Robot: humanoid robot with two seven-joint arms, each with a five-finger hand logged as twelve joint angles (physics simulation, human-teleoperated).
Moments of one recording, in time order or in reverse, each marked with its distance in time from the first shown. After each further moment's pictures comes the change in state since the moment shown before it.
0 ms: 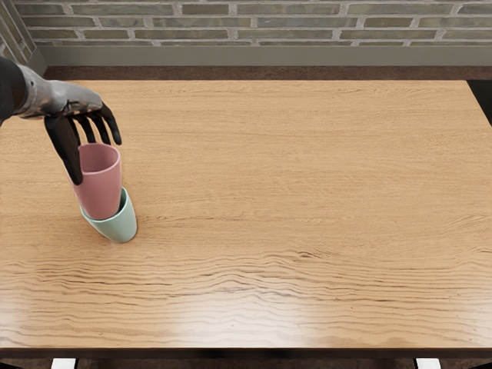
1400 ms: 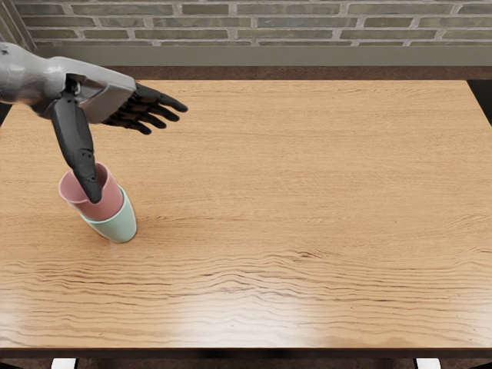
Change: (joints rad) left arm 0.209 0.224 -0.405 0.045 -0.320 -0.354 -0.116; right arm 0.000 0.000 0.000 0.000 0.000 0.000 0.000
